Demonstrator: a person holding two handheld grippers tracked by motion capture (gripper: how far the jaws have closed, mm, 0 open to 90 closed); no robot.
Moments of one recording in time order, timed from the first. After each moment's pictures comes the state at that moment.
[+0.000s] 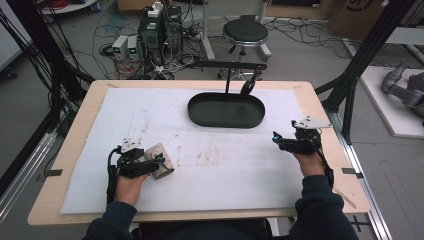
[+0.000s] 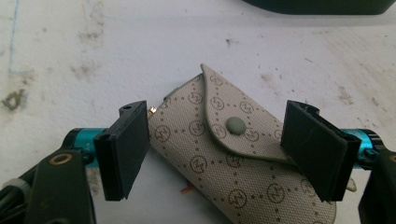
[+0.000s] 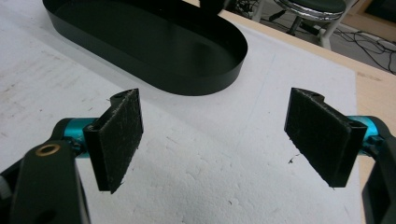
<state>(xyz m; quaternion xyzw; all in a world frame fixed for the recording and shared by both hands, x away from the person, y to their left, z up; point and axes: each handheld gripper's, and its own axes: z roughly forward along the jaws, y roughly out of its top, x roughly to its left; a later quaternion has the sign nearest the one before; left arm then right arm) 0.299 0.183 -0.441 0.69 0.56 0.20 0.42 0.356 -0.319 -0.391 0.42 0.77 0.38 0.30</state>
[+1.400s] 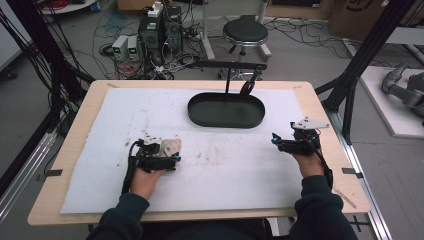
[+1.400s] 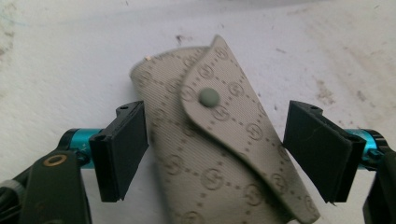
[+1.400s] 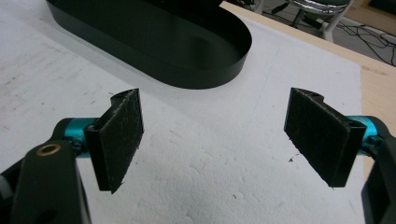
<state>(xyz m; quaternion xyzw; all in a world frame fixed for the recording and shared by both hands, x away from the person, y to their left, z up) 0.322 0.141 -0.443 0.74 0.52 0.18 0.39 0.356 -0.316 -0.392 0.42 0.77 0.37 0.29</state>
